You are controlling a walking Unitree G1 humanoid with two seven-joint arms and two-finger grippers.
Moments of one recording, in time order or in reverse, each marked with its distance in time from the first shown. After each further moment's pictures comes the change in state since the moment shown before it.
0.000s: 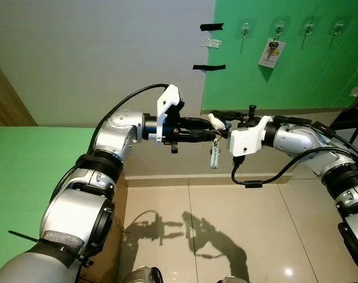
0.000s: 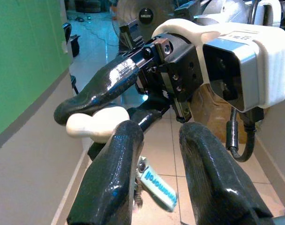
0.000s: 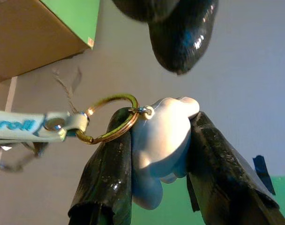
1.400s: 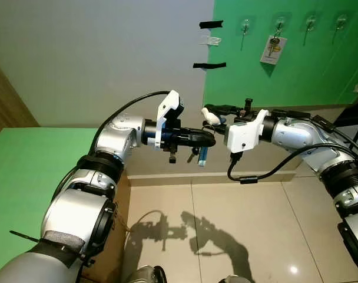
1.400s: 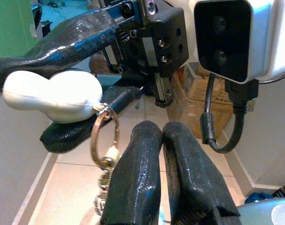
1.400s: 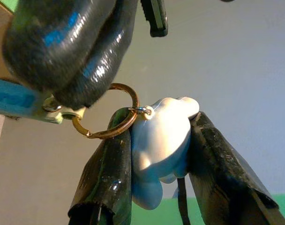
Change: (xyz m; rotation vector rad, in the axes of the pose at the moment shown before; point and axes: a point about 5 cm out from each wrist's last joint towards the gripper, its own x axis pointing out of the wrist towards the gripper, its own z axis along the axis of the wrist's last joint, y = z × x) left arm 0.000 -0.006 -0.007 -0.090 -0.005 -0.101; right arm 0.003 -0.015 0.014 -0.008 -0.075 -0.032
